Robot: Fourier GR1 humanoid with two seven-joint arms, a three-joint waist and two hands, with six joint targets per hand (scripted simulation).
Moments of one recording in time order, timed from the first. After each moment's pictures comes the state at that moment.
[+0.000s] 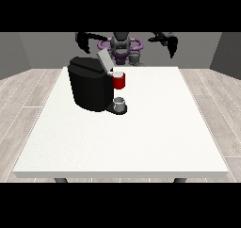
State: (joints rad) left arm -0.39 0.01 0.26 -1.13 -0.08 -0.30 -0.11; right arm -0.34 -0.17 -0.08 -1.31 -0.07 0.05 0.01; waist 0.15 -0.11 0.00
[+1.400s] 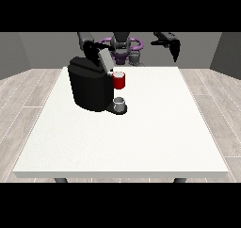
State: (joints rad) left arm -0.27 0.09 0.19 -1.38 0.03 -0.23 -0.05; right arm -0.65 -0.16 -0.08 -1.06 0.01 0.06 -0.06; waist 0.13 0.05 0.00
